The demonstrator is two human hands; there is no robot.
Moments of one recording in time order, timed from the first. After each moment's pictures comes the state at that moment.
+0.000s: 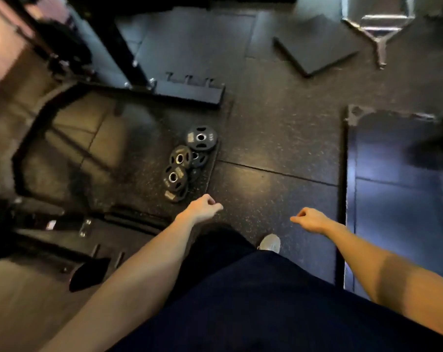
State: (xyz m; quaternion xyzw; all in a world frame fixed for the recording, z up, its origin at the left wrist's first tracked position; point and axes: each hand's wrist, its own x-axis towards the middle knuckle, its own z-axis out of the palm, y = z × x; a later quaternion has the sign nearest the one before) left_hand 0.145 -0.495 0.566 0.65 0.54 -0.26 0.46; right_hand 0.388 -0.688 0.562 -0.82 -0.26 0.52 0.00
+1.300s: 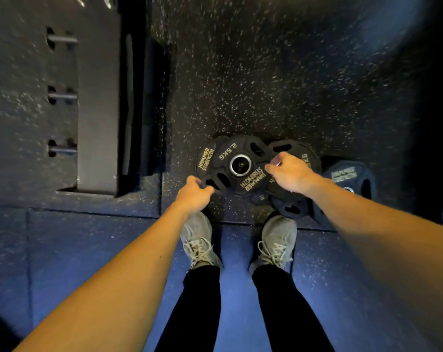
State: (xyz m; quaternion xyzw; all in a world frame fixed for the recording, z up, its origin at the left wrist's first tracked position) left_hand 0.045 -0.191 0.038 -0.04 0.81 0.12 0.58; right_hand 0.159 0.012 0.061 -0.46 -0.69 0.43 -0.35
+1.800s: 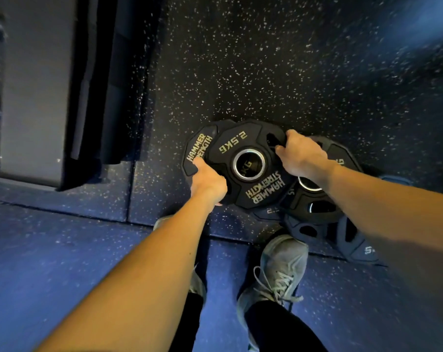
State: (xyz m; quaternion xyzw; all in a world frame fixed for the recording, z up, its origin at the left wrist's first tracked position) left_hand 0.066 -0.153 -0.121 -0.16 0.80 0.20 0.54; right_hand 0.128 0.028 -0.100 -0.44 -0.78 0.26 -0.37
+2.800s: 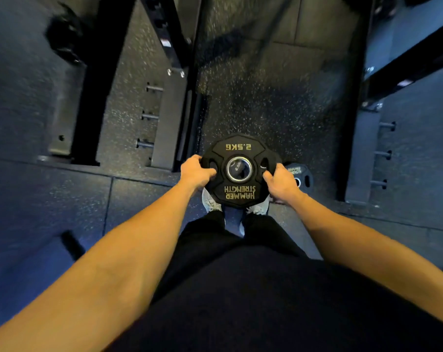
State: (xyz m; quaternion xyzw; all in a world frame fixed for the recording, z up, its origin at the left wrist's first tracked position) left_hand 0.063 -0.257 0.535 0.01 0.87 0.22 0.45; right_hand 0.220 -0.099 0.515 -0.47 -0.74 0.42 -0.24
